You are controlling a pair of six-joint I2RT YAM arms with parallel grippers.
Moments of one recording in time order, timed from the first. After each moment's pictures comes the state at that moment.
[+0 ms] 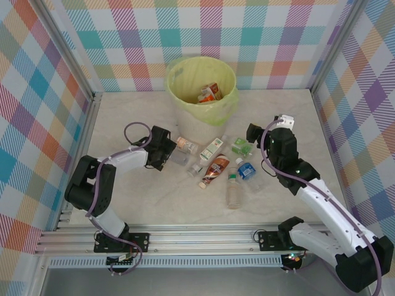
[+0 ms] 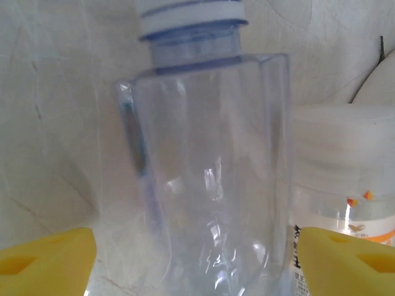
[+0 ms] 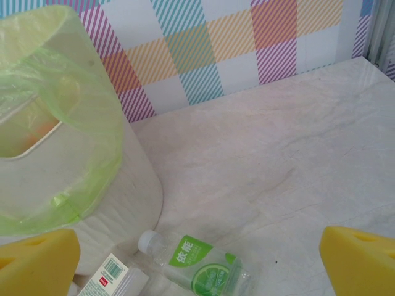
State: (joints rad) left arm -0.41 1.66 0.93 -0.29 -0.07 -1.37; right arm 0.47 0.92 0.82 -0.27 0.42 0.44
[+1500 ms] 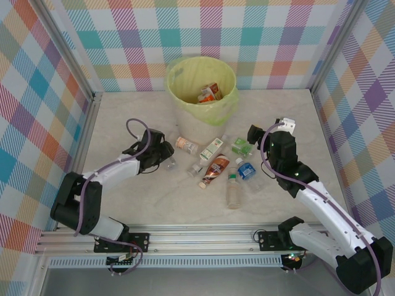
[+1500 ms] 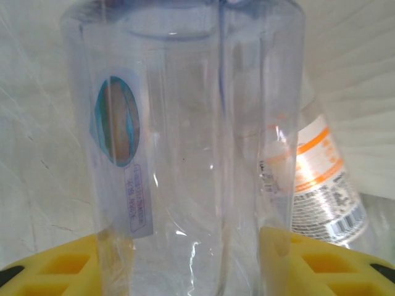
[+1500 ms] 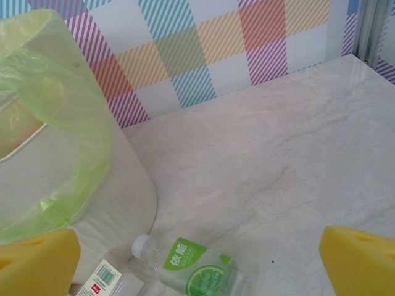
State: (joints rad) left arm -0.42 1.44 0.81 -0.23 -0.09 -0.90; right arm 0.47 0.91 0.76 -0.21 0.45 0.46
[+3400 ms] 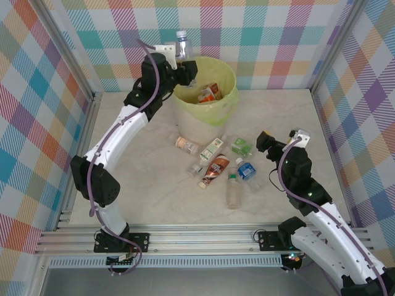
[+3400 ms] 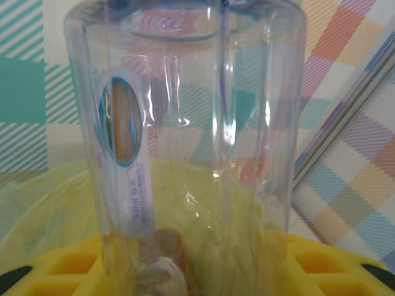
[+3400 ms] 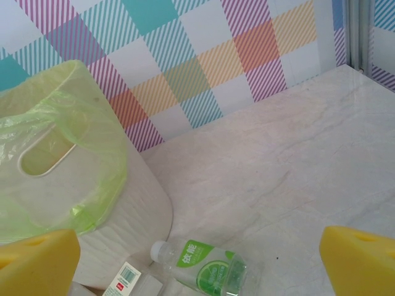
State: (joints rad) left arm -0.46 1.79 1.88 -0.22 0.04 -0.30; right arm 0.47 0.64 0.66 -0.26 0.45 0.53
